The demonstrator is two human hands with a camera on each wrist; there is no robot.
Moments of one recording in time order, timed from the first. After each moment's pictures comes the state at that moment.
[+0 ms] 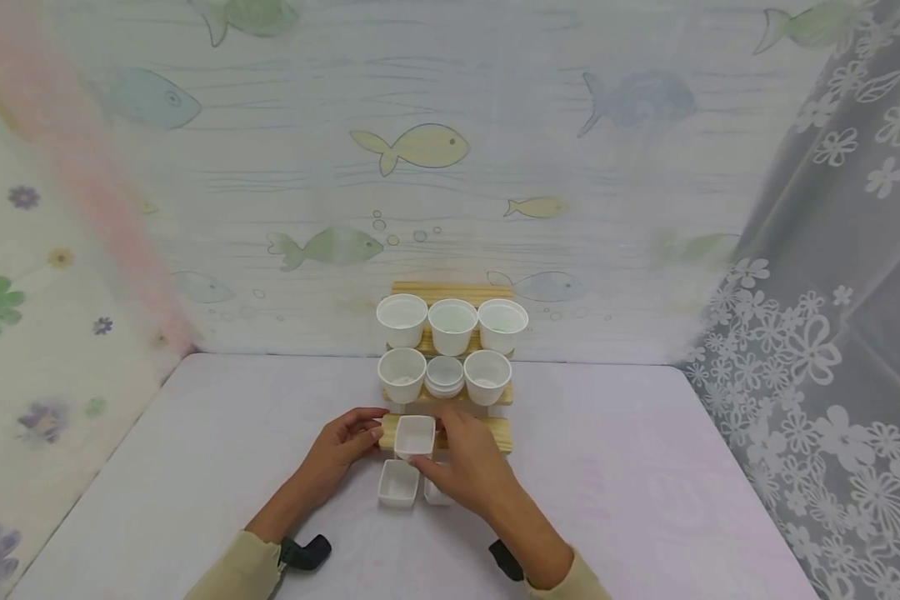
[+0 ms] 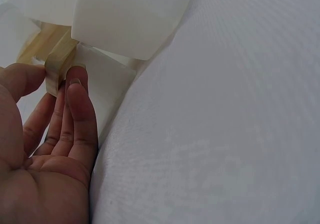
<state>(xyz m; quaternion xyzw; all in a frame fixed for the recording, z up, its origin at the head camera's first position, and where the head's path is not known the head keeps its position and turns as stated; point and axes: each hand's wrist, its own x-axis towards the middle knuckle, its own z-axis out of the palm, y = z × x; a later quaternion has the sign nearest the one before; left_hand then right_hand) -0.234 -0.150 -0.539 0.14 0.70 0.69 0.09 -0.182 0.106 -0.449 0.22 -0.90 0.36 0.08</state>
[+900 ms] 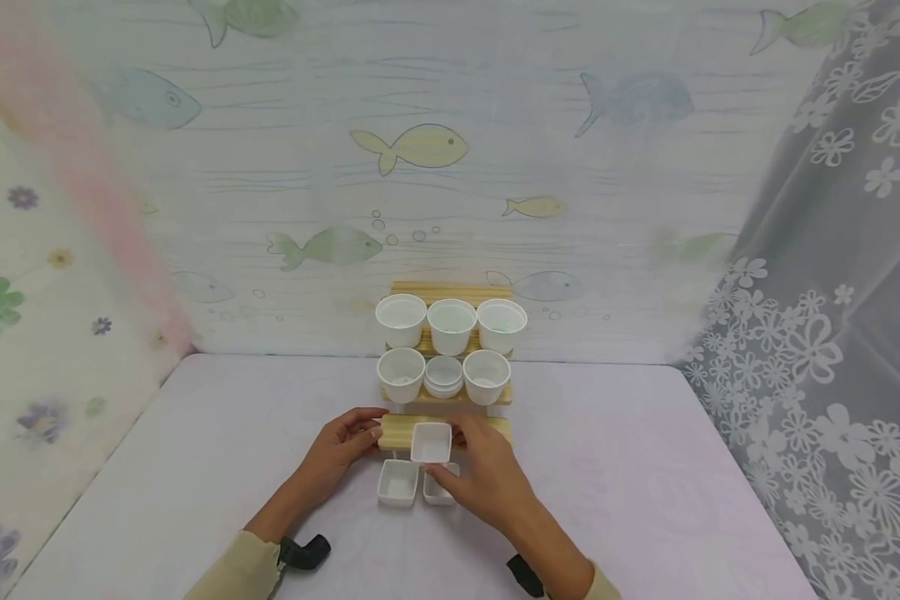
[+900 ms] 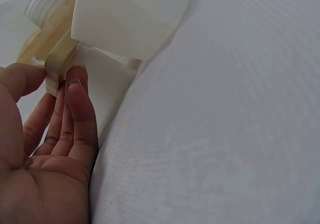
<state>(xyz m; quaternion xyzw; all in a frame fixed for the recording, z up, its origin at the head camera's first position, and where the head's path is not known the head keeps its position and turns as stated) -0.234 -0.151 -0.538 0.14 0.71 0.69 0.09 -0.170 0.127 -0.460 0.22 -0.89 0.39 0.10</state>
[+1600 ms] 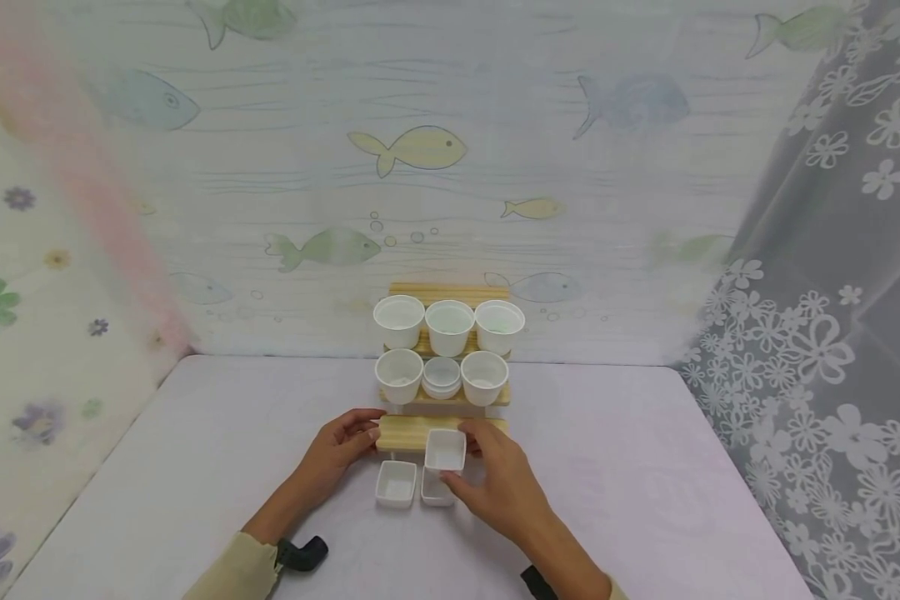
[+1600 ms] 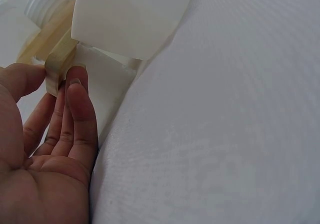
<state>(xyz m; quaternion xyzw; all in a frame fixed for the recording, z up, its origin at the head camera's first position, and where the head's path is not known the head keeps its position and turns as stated) -0.235 -0.151 -0.540 0.15 0.70 0.70 0.09 -0.160 0.144 -0.464 0.22 -0.89 0.38 0.15</state>
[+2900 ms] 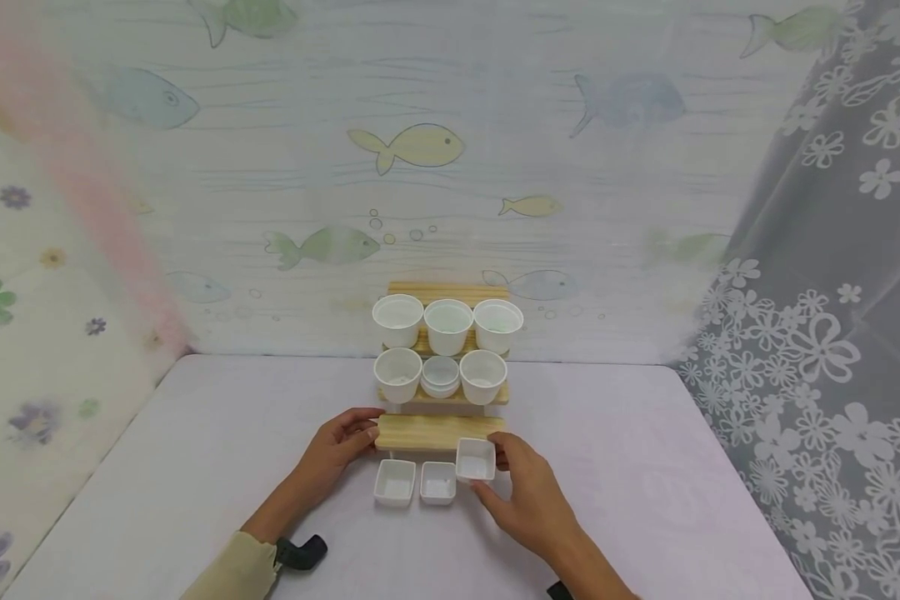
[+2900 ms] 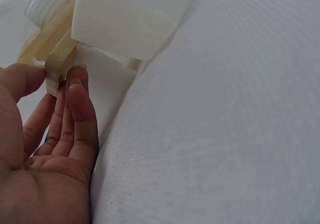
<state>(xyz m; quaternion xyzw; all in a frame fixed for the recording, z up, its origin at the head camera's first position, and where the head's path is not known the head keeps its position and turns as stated) -0.285 -0.163 -0.541 0.16 0.70 0.69 0.11 -0.171 0.156 -0.477 0.16 -0.91 0.35 0.15</state>
